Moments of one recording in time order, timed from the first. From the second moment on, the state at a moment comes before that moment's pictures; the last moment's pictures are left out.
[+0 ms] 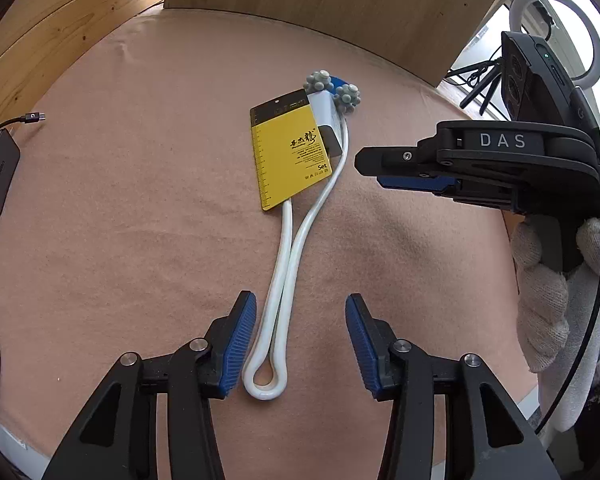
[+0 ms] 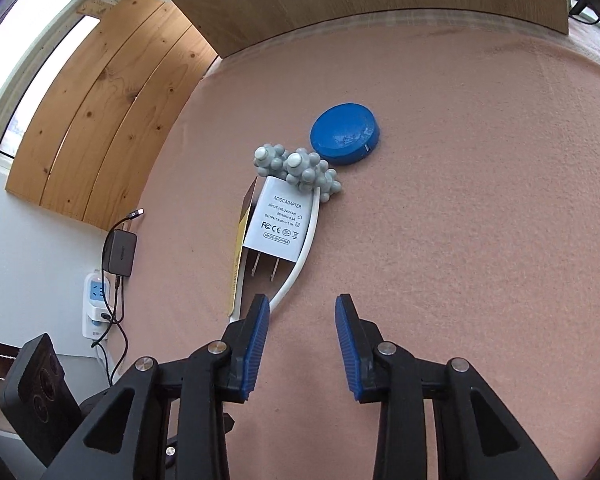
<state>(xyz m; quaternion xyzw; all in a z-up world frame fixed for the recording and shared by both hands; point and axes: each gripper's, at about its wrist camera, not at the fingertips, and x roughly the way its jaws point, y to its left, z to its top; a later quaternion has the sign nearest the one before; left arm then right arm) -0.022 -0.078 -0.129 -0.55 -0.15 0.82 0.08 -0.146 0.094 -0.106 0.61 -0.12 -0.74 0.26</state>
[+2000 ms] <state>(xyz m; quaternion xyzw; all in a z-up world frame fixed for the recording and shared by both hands) 0.019 0.128 -0.117 -0.57 -0.06 0.77 0.27 -0.084 0.234 -0.075 0.56 -0.15 -0.80 0.15</state>
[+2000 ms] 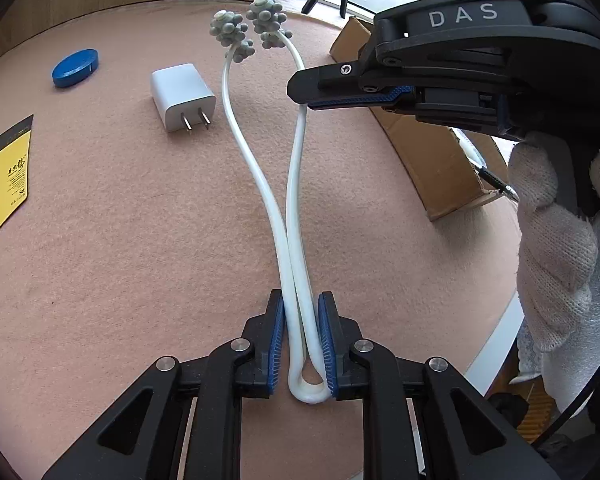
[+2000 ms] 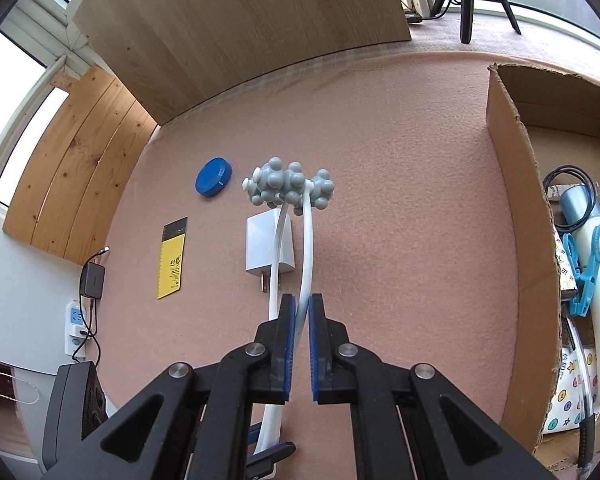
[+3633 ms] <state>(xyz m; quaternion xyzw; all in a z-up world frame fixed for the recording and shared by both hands) -0.230 -0.019 -0.114 -0.55 -0.04 0.83 0.07 -0.126 0.168 -0.088 0.56 -0.06 -0.81 0.15</state>
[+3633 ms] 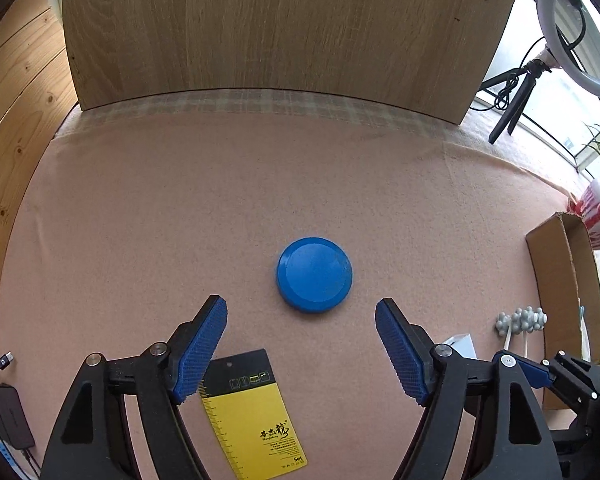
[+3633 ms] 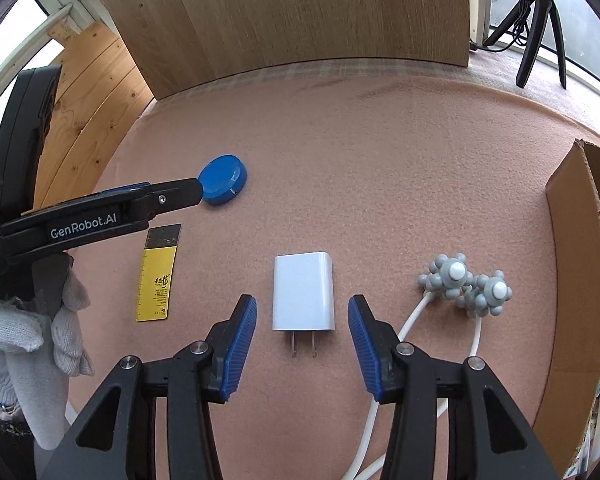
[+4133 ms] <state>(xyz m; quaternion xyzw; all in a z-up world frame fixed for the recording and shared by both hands) -0.280 -0.003 -0.150 -0.58 -0.03 0.81 0.06 -0.146 0.137 -0.105 0.58 0.02 -0.80 0.15</state>
